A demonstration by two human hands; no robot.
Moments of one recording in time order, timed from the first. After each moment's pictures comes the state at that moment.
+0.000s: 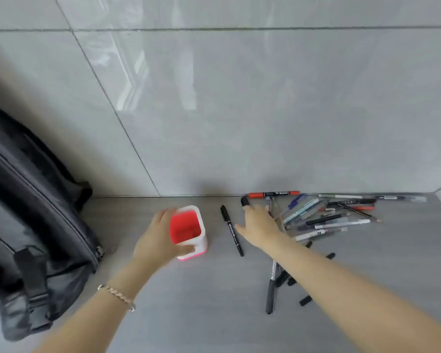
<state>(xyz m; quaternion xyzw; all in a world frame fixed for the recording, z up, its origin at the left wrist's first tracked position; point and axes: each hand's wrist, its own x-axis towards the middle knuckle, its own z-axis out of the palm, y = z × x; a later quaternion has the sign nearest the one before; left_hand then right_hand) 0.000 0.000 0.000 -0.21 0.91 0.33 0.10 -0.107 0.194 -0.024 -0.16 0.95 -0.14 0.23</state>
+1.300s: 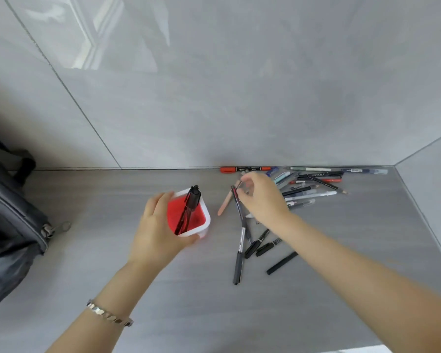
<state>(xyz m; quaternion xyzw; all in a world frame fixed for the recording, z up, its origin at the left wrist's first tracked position) 0.013 0.075 -0.005 -0.18 0.90 0.41 0.02 -0.098 0.256 0.007 -0.10 0.94 -0.31 0.12</state>
